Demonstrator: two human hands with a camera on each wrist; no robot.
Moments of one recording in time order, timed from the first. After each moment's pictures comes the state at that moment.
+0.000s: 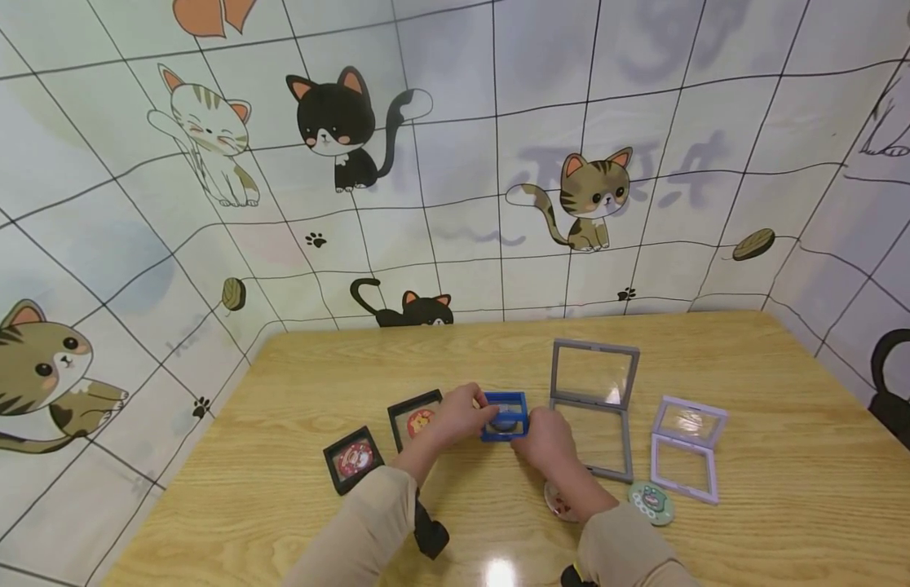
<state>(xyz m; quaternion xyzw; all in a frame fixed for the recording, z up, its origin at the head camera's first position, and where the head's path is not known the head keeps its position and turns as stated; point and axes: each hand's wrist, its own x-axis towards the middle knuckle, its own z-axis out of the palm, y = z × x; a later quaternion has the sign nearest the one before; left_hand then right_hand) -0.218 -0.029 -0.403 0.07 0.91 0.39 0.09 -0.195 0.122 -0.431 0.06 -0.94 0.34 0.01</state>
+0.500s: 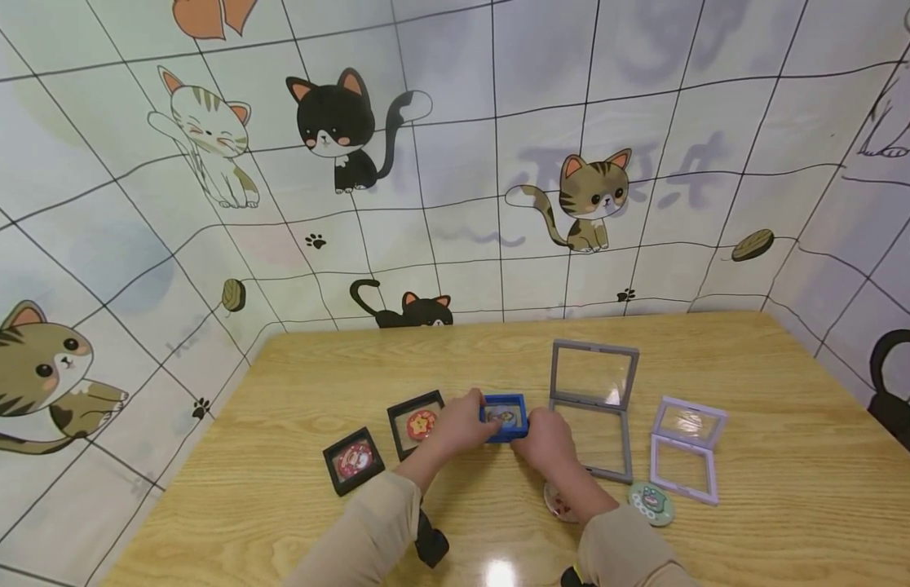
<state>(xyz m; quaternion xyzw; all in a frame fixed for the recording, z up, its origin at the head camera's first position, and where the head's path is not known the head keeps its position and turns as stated) -0.213 -0.021 -0.407 0.08 0.96 0.25 0.06 -0.195 0.122 -0.432 0.05 -0.94 0.34 0.00</state>
